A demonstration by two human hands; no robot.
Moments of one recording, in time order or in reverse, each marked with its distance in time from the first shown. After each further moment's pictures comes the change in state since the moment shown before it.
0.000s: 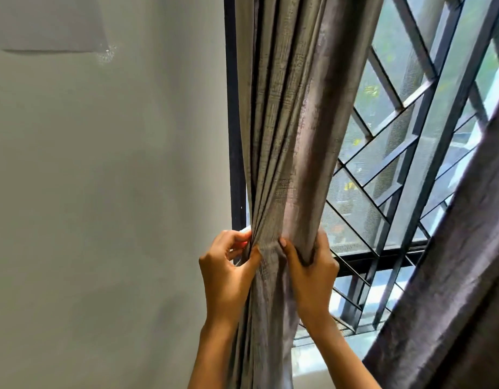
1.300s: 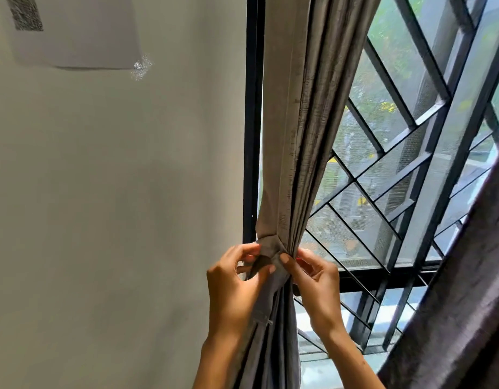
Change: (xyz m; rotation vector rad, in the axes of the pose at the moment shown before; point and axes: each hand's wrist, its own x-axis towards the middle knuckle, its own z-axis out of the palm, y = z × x) left_hand -0.015 0.008 -0.010 0.106 -0.005 -0.074; right_hand -0.004 -0.009 -0.012 0.441 -0.427 0.266
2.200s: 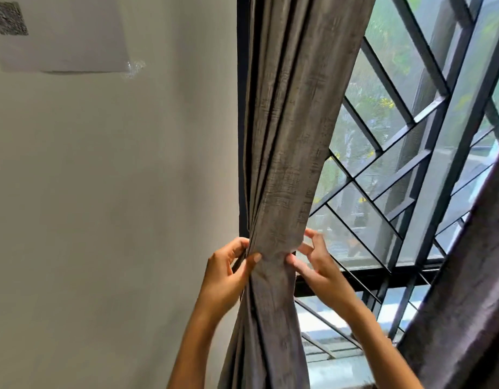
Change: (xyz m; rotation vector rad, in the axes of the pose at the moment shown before) left_hand 0.032 -0.011 -0.004 -0.109 -0.350 -0.123; right_hand 0.037 -0.004 -0.035 -0.145 -0.358 -0.041
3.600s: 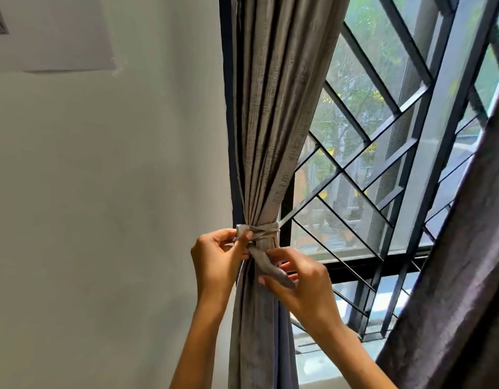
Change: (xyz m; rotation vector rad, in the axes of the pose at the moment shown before) left_hand 0.004 0.015 0.017 -0.062 0.346 -0.116; right_hand -0.038 -0.008 0.032 -0.525 0.273 -0.203
